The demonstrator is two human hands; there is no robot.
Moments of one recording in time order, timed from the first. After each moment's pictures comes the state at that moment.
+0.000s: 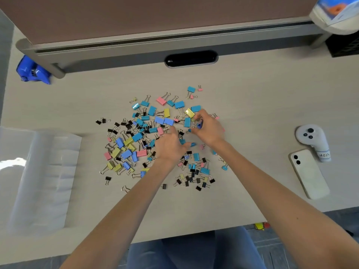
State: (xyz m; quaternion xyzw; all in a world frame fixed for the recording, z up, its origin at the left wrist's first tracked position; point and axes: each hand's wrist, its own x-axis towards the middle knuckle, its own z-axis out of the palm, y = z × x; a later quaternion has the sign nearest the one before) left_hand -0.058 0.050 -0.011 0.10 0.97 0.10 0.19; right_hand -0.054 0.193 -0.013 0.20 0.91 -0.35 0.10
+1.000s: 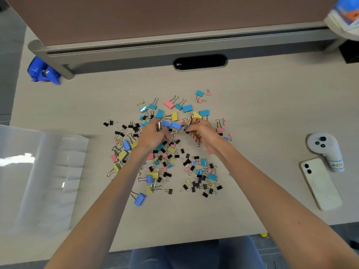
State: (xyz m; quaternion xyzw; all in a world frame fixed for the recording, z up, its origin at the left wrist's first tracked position) left_hand -0.122 -0.015 -0.010 -0.02 0.88 0.39 0.27; right_hand -0.077 0.167 -0.008 0.30 0.61 -0.70 0.21
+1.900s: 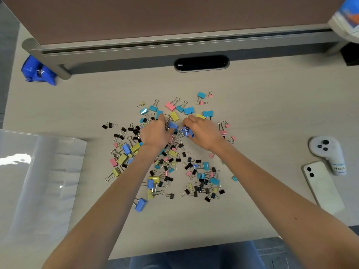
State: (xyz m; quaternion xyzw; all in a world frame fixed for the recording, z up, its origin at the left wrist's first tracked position) left_hand -0.139 0.004 -0.026 0.10 0.98 0.08 0.15; right_hand -0.094 0.170 -0.021 -0.11 0.98 -0.12 0.10
